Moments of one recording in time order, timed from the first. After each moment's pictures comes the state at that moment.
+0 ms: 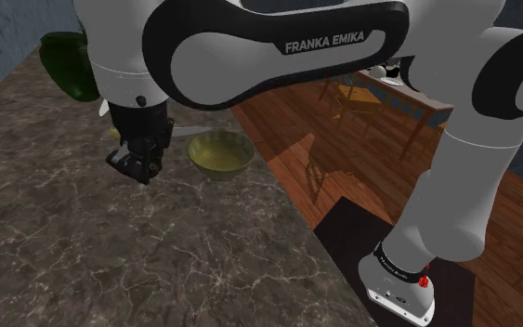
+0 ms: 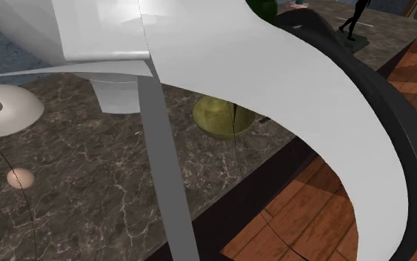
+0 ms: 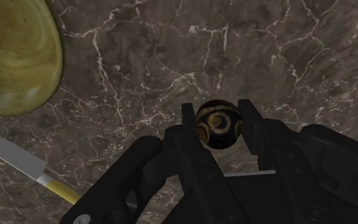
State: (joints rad) arm 0.25 0.23 0.61 -1.55 -0.26 1.83 0.46
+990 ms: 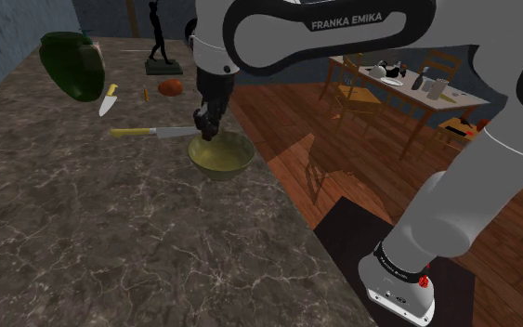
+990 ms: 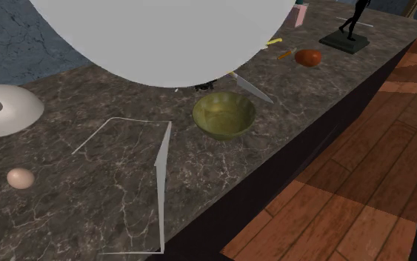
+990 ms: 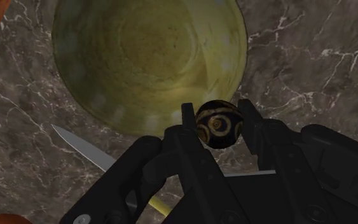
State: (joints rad) arm 0.02 -0.07 0.46 -1.87 -0.06 1.95 0.07
